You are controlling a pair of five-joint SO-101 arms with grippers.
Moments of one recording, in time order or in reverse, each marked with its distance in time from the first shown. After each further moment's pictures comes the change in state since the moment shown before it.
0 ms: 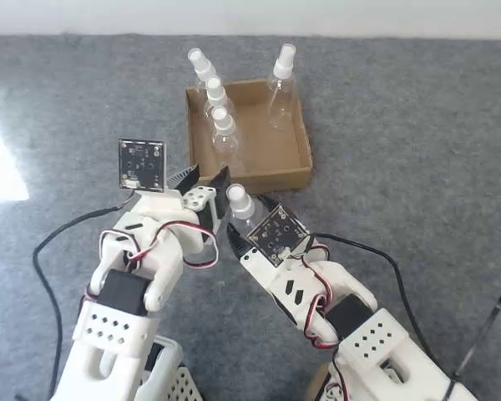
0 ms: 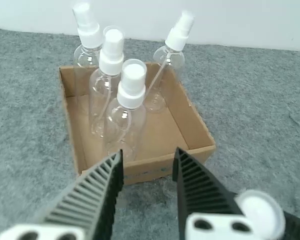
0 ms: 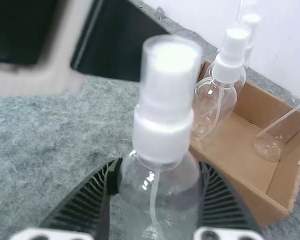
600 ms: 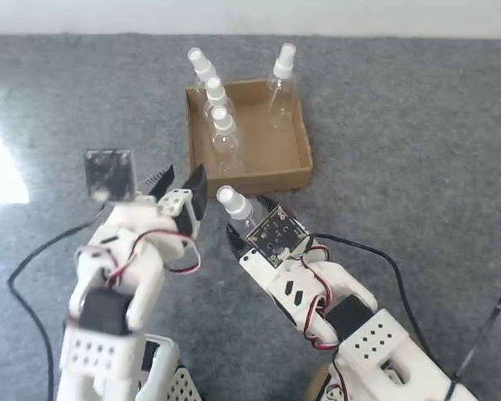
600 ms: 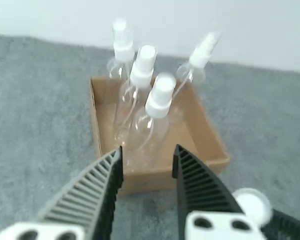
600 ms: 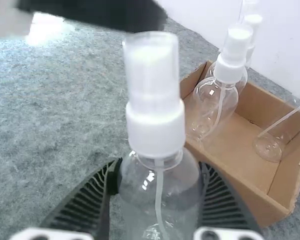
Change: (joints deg) left arm -5.8 -9.5 0.0 5.7 0.0; right arm -0.2 0.0 0.0 0.0 0.0
